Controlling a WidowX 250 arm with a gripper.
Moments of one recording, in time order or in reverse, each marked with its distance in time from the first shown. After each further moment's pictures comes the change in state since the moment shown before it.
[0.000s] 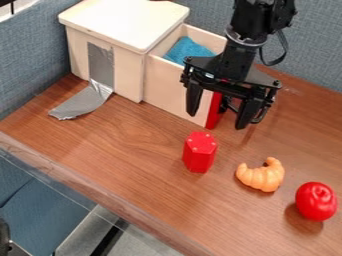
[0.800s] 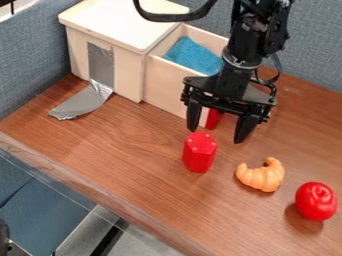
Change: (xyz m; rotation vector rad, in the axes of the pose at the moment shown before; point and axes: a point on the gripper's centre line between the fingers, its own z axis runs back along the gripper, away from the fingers) arm 0.000 -0.005 -0.028 -0.009 0.008 0.043
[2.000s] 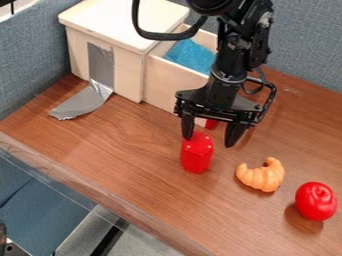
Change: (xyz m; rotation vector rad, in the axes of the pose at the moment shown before) arm 0.000 0.007 -0.028 -0.015 0.043 0.116
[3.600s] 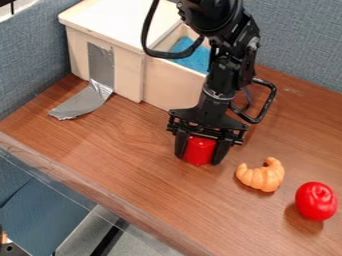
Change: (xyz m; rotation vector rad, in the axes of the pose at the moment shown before) arm 0.008 0.008 -0.035 0.055 0.084 0.009
